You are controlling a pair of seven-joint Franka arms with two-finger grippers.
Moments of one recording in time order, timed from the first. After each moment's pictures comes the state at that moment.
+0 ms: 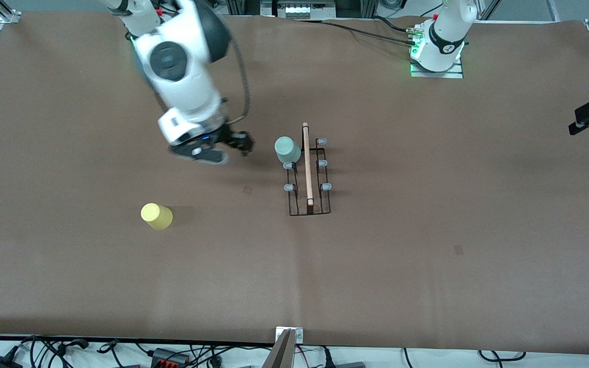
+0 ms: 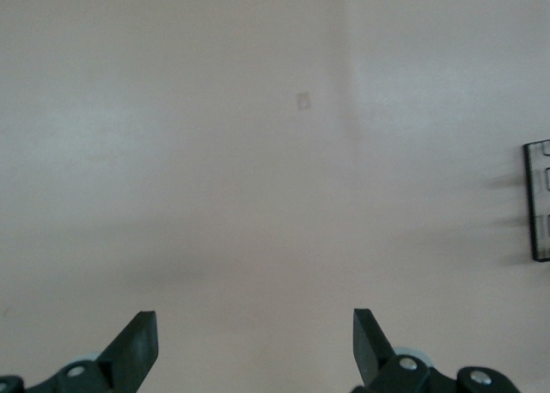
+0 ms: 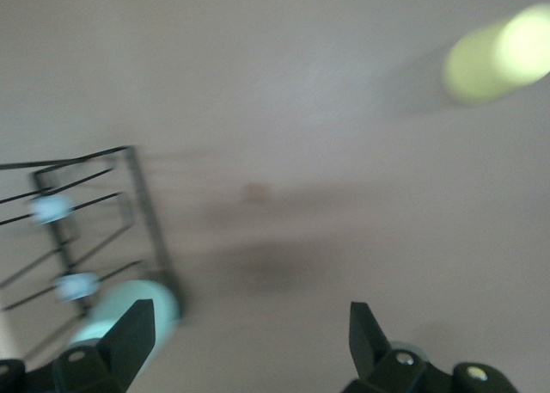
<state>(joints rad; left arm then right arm) 0.01 0.02 0.10 -1.53 0.00 1.55 0.17 0.22 0.22 0.30 -1.81 -0.02 2.05 0.66</state>
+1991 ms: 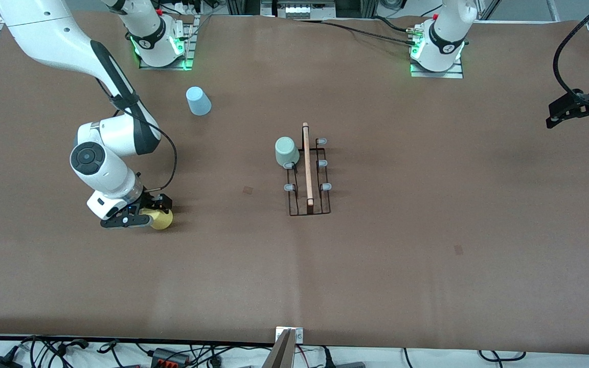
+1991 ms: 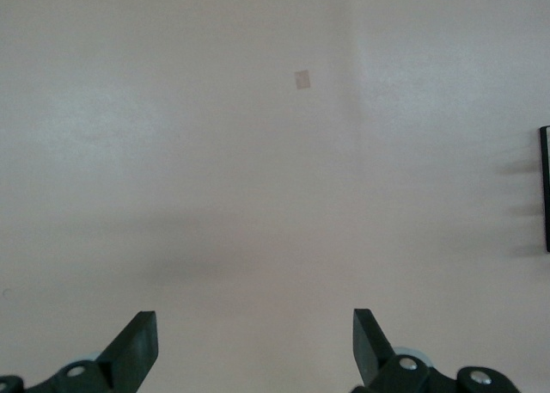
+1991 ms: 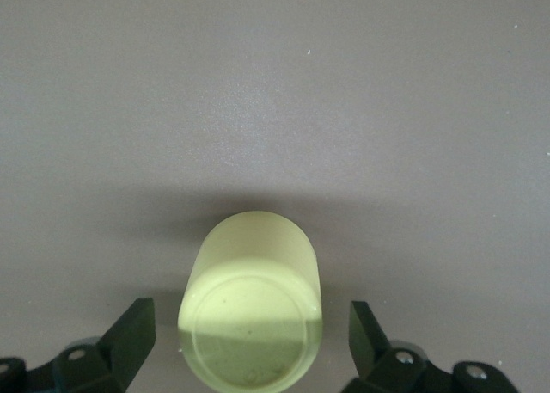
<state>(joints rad) -0.04 -0.03 0.10 -1.63 0.03 1.59 0.13 0.01 0.52 0.15 -1.92 -0.22 2.54 0.20</state>
